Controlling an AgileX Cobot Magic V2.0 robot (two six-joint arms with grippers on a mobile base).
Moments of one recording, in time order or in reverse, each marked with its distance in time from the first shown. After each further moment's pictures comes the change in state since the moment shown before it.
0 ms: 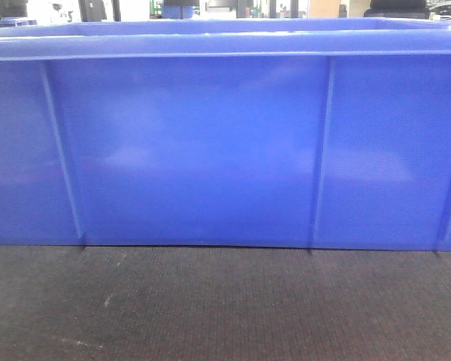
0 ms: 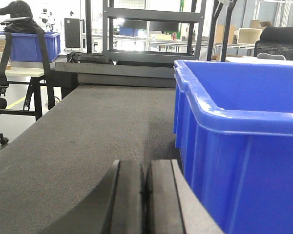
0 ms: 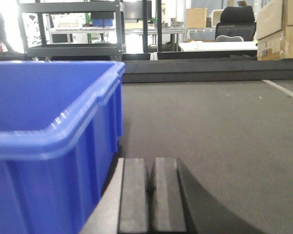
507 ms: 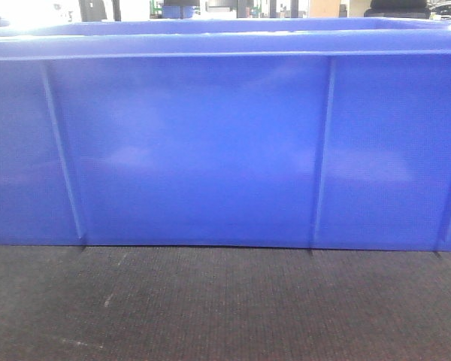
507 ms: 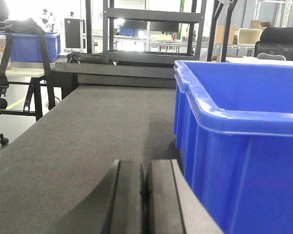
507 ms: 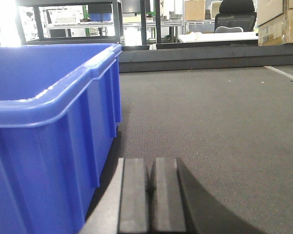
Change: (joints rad) left arm 0.000 0.000 0.000 0.000 -0.002 0.000; right arm -0.003 -0.004 0.071 0.021 -0.044 -0.002
